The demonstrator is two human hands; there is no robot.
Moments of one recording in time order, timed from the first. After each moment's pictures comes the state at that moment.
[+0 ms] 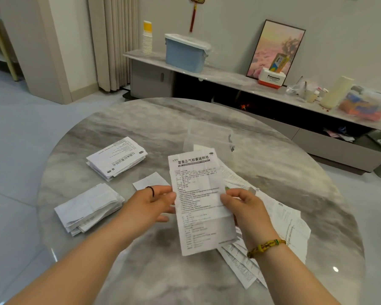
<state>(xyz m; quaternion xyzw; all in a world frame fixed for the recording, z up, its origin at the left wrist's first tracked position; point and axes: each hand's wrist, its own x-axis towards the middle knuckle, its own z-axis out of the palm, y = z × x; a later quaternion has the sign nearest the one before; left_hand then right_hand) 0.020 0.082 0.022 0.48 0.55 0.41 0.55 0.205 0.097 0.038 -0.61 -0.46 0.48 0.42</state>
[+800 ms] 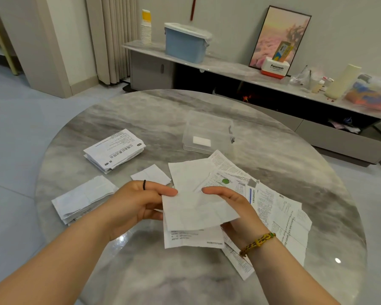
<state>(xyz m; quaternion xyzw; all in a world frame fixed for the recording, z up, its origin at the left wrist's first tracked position) 0.012 0.079 0.033 0.39 0.48 0.41 0.67 0.203 0.097 0.020 -0.51 -0.43 0.63 0.40</state>
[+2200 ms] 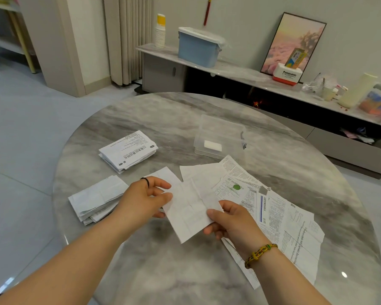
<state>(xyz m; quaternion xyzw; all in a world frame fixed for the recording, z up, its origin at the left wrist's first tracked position) 0.007 0.080 0.021 0.43 0.60 0.45 0.50 0.188 0.092 0.015 -0.55 -0.48 0.61 0.31</state>
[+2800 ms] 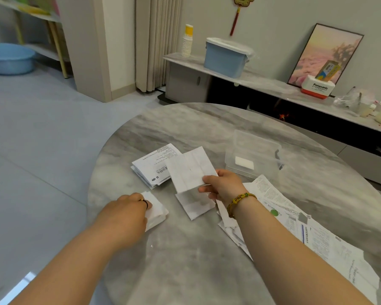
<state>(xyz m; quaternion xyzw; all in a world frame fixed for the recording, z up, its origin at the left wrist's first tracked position) -0.082 0.087 0.016 0.66 0.73 -0.02 0.17 0.087 0.195 0.023 -0.56 -0.50 0.59 0.29</state>
